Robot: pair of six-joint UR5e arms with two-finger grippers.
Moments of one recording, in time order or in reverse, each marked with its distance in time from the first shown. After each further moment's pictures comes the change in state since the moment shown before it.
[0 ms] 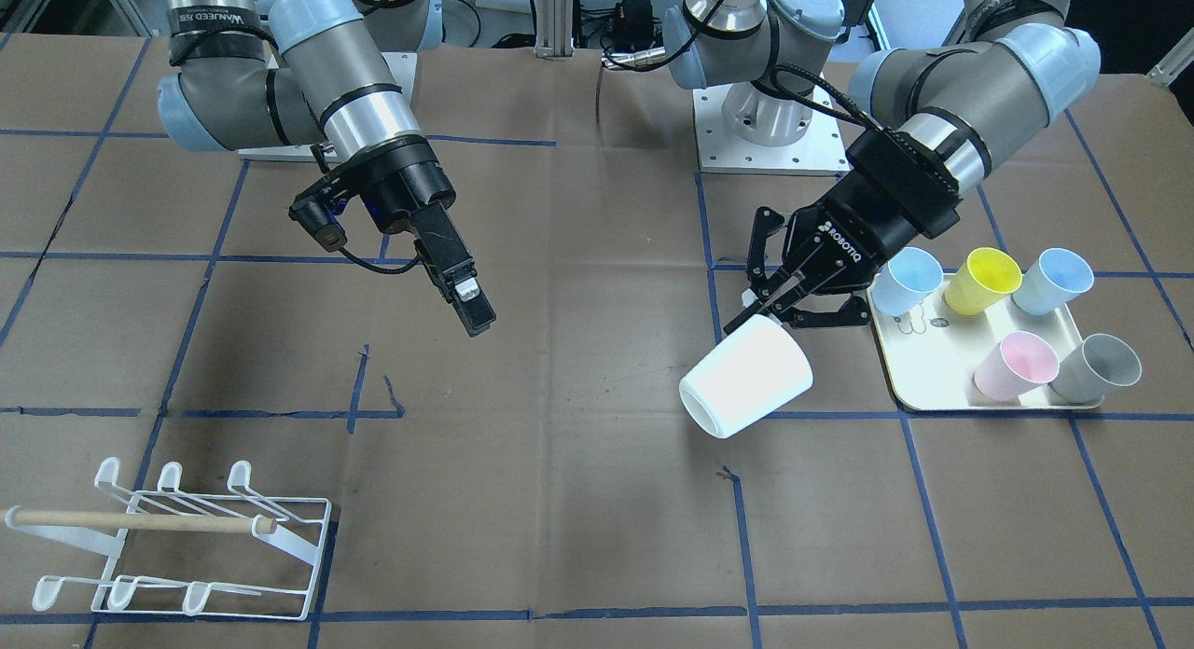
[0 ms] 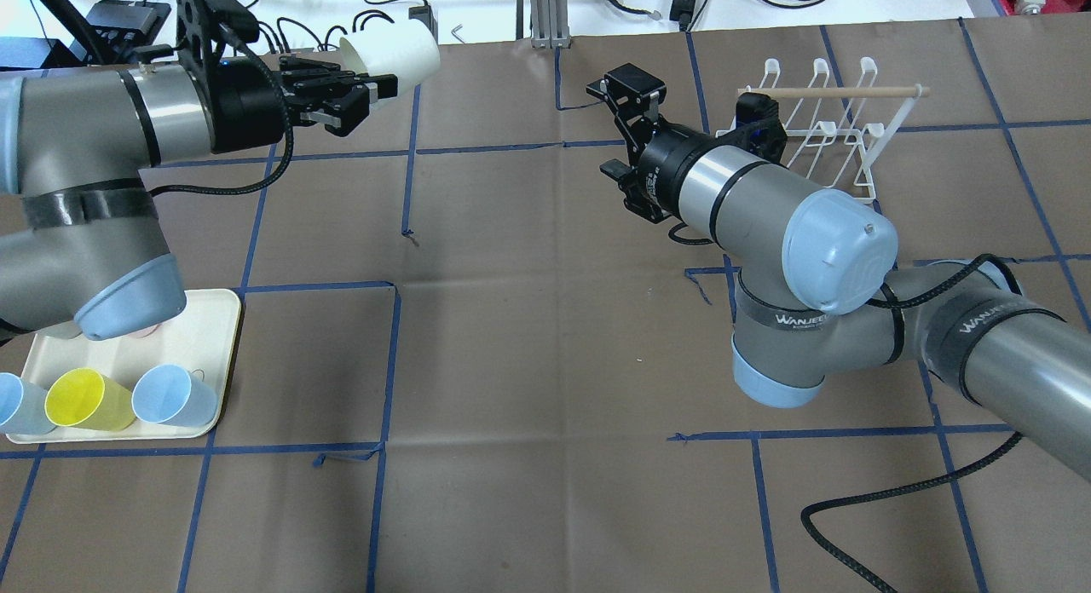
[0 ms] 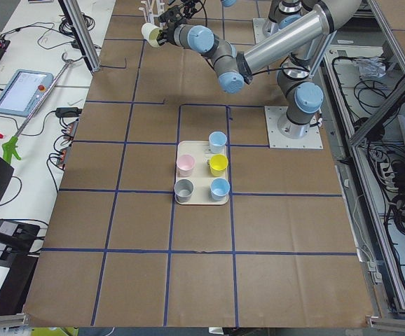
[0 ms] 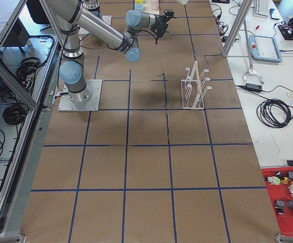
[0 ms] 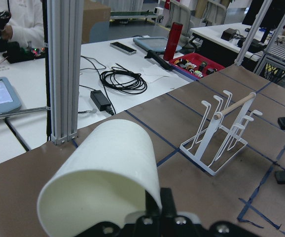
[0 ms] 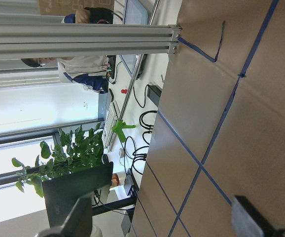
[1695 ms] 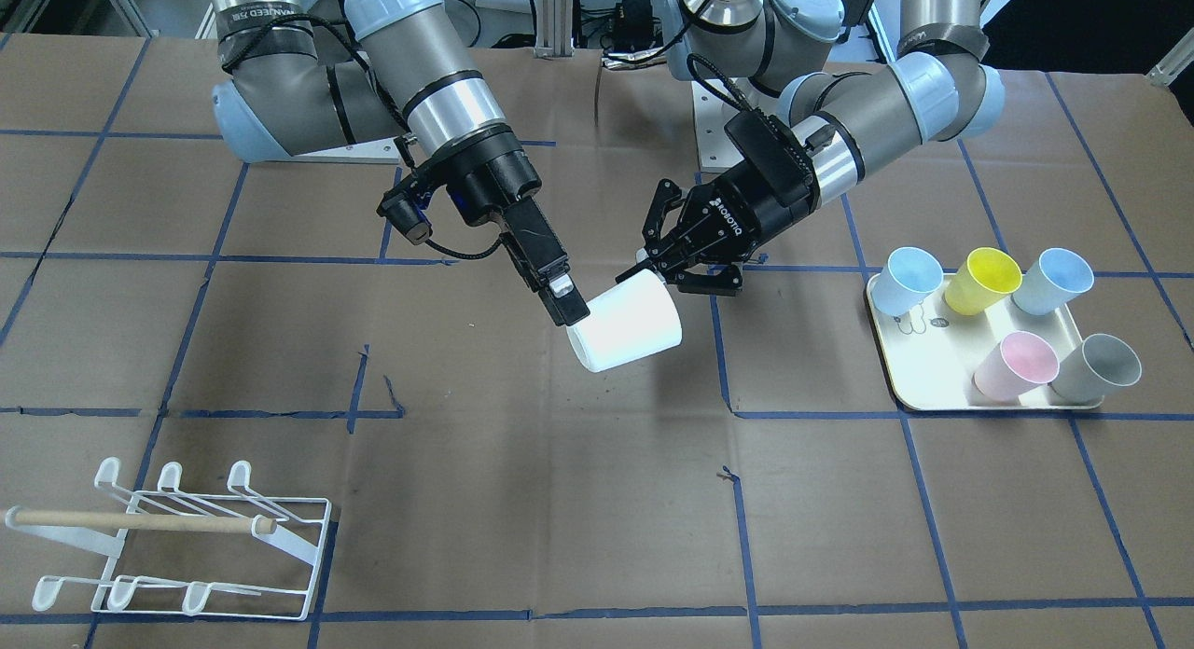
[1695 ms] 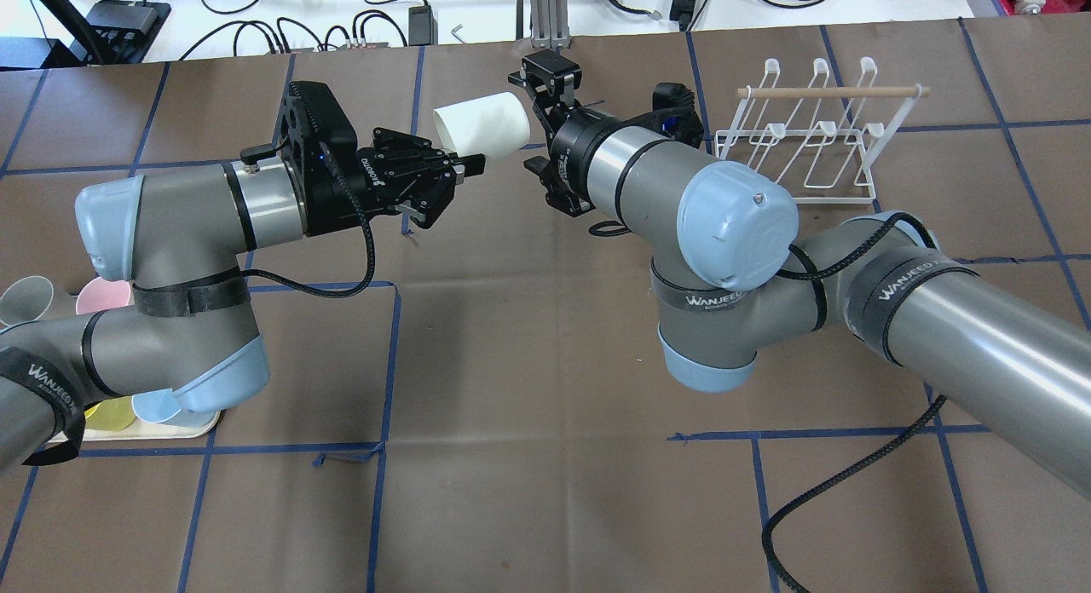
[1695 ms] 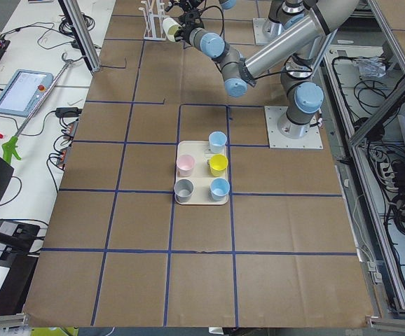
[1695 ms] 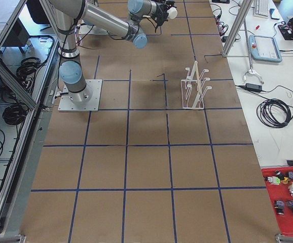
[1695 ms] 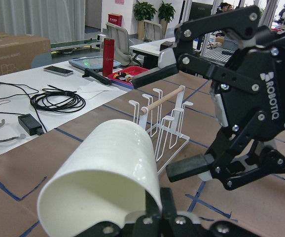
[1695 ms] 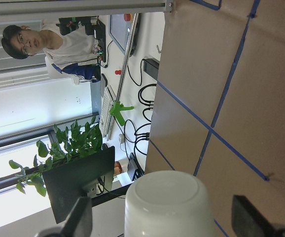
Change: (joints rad) left arm -0.108 -0.019 -0.135 0.192 -0.051 0.024; right arm 0.159 0.047 -0.132 0.099 -0.127 0.161
